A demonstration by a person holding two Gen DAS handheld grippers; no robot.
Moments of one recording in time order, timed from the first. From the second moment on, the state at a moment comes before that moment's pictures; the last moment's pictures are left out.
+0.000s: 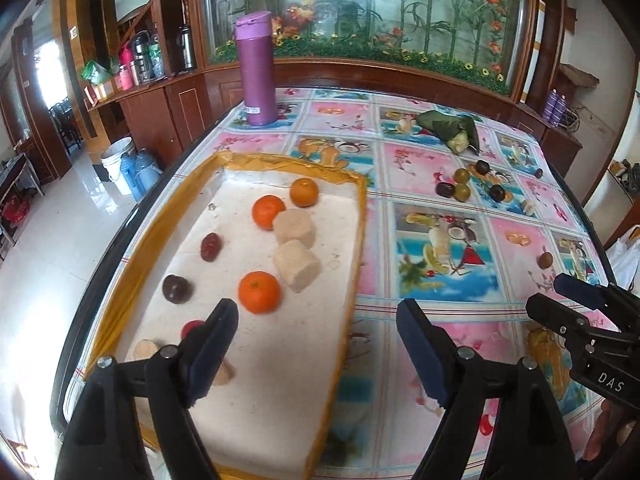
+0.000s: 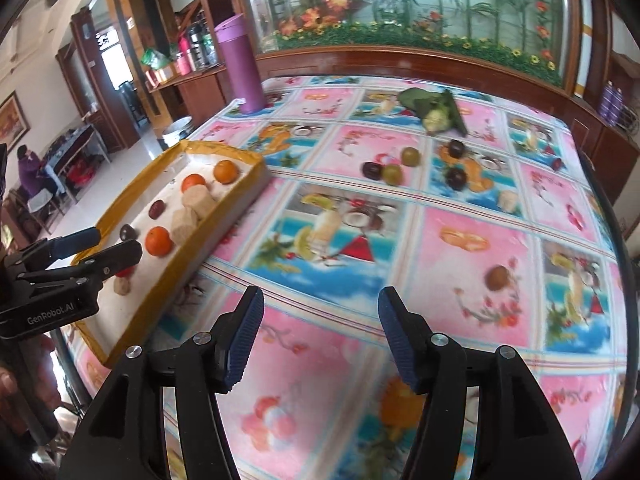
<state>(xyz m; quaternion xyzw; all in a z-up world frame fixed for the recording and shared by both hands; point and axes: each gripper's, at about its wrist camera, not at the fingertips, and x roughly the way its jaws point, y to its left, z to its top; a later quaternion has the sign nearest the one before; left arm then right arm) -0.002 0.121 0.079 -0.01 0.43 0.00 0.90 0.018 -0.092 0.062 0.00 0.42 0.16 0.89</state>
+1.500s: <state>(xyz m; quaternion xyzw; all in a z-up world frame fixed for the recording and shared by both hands) 0.062 0.007 0.045 0.04 0.50 -0.04 0.87 0.082 -0.211 0.012 -0.01 0.44 0.16 0.88</state>
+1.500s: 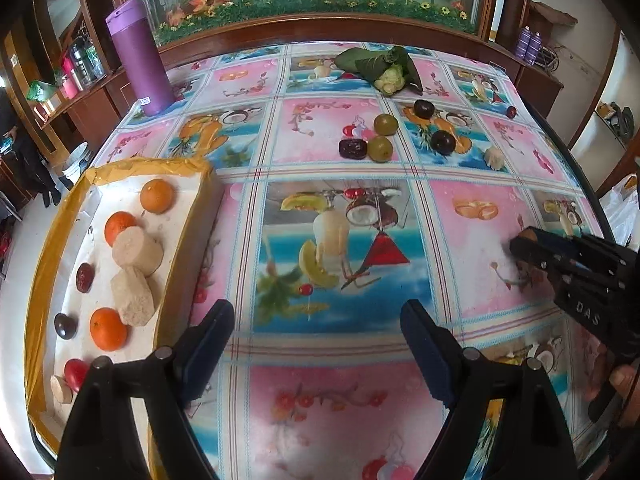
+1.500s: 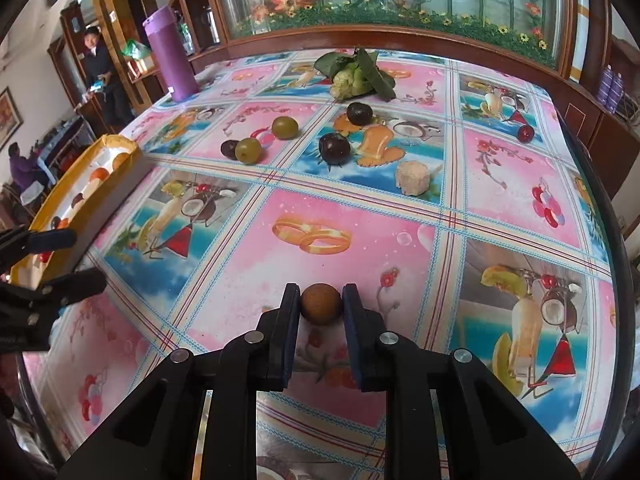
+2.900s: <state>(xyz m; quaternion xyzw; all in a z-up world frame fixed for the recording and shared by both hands) 0.180 -0.043 0.016 0.09 0.49 -0.16 0.85 0.077 -0.237 0.004 0.06 0.44 0.18 0.88</state>
